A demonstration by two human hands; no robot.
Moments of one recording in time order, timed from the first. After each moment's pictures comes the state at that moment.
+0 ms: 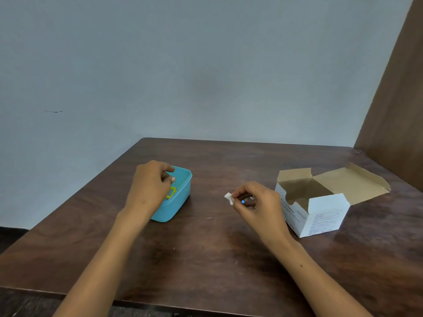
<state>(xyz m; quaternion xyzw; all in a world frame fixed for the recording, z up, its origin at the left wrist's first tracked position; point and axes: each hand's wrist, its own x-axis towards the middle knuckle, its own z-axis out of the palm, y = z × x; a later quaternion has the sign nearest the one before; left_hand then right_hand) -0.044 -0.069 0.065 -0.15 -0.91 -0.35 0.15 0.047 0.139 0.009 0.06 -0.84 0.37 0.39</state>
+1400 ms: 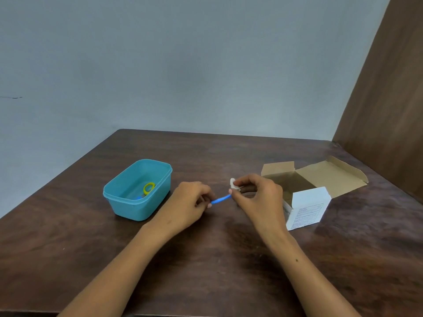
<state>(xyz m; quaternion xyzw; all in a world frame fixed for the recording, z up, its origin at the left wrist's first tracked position) -0.031 0.005 0.018 -0.40 -0.87 -0.29 0.03 0.057 0.152 0.022 -0.13 -0.84 0.39 0.36</state>
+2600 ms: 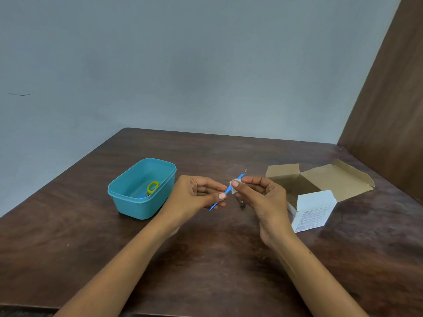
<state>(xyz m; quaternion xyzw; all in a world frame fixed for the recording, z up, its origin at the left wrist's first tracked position) -0.014 0.000 0.030 -0.29 -0.70 -0.64 -0.14 0.057 0.143 0.027 -0.15 -0.57 0.75 0.29</state>
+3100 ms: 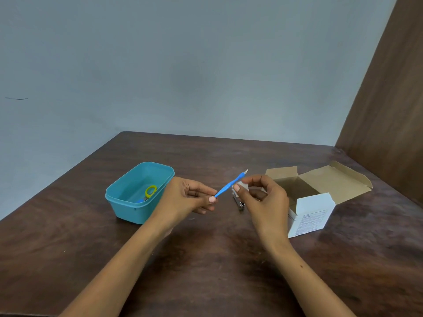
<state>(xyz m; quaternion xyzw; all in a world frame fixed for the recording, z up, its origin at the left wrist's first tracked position) -0.021 -0.006 0.032 -0.25 -0.72 -0.63 -0.14 0.057 0.146 0.021 -0.14 -0.72 0.56 0.39</state>
